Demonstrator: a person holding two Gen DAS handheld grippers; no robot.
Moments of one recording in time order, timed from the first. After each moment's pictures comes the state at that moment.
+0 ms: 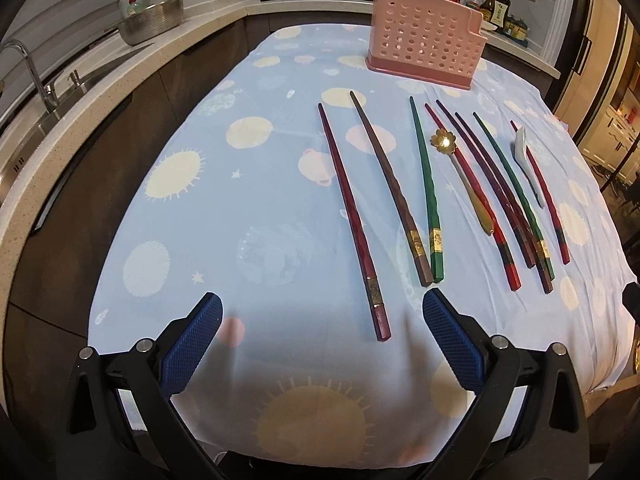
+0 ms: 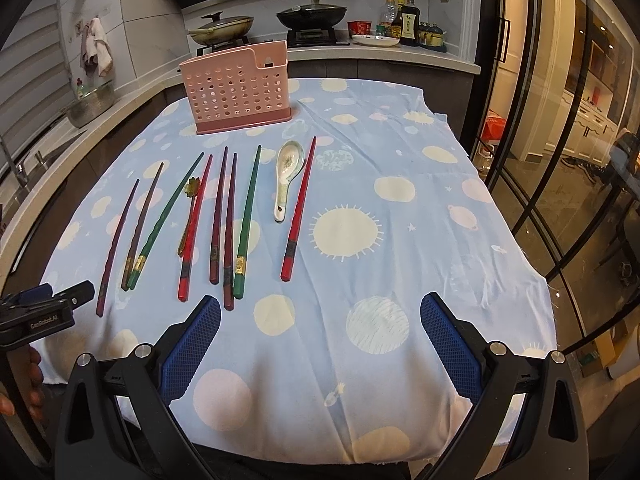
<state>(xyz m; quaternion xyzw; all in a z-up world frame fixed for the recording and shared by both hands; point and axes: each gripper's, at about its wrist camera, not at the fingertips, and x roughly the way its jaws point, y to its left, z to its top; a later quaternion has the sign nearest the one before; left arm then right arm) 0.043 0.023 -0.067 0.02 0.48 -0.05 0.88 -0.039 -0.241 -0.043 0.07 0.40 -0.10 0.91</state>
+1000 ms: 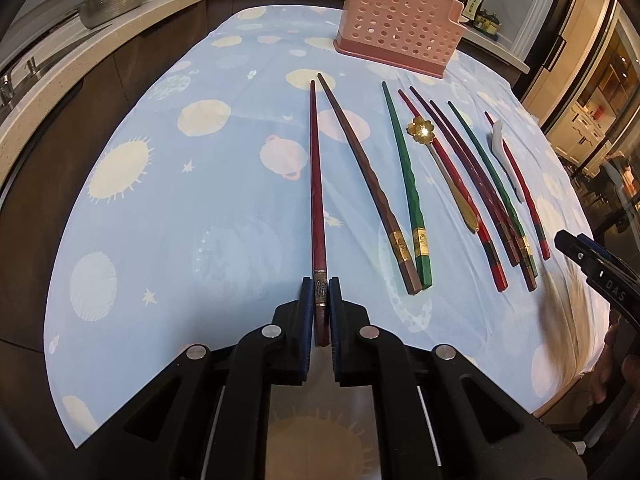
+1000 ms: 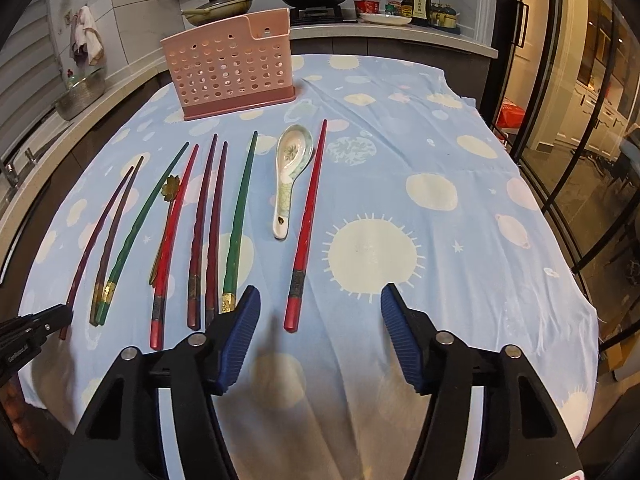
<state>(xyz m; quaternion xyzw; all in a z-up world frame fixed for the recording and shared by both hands) 0.064 0.029 -0.080 -0.01 0.50 -0.13 0.86 0.030 -0.243 -0.080 0.07 0.43 -0.09 0.89</state>
